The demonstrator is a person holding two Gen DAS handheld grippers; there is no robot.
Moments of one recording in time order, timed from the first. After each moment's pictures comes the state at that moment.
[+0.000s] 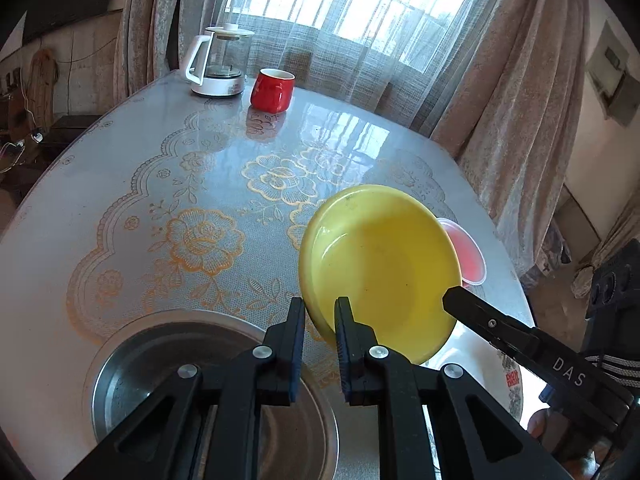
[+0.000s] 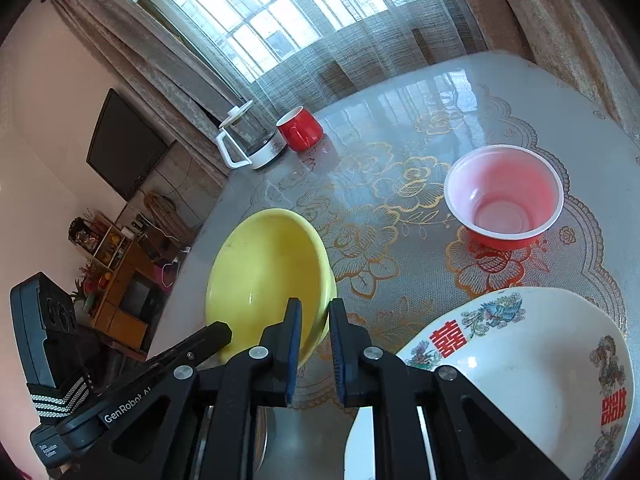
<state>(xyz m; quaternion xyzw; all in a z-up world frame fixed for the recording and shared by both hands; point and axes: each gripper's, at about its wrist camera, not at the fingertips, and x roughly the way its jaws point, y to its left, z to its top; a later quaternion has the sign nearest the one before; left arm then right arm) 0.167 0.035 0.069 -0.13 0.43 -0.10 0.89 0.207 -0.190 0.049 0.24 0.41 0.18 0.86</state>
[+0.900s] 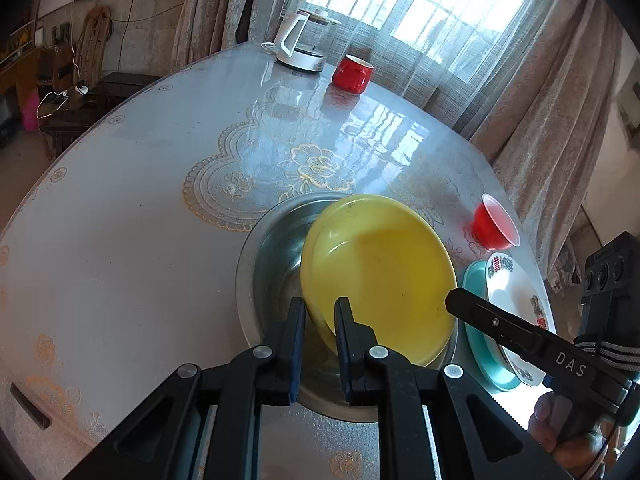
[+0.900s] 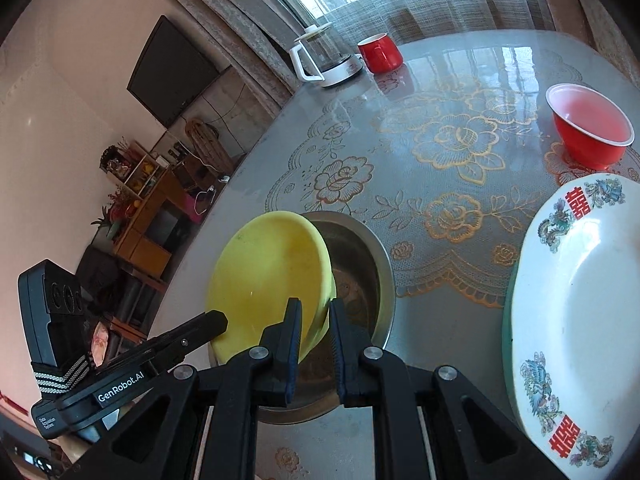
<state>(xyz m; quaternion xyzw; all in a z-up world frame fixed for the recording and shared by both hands) 0.070 0.135 0.024 -0.18 0.45 -0.05 0.87 0.156 -0.089 0.014 0.17 0.47 0.27 0.82</state>
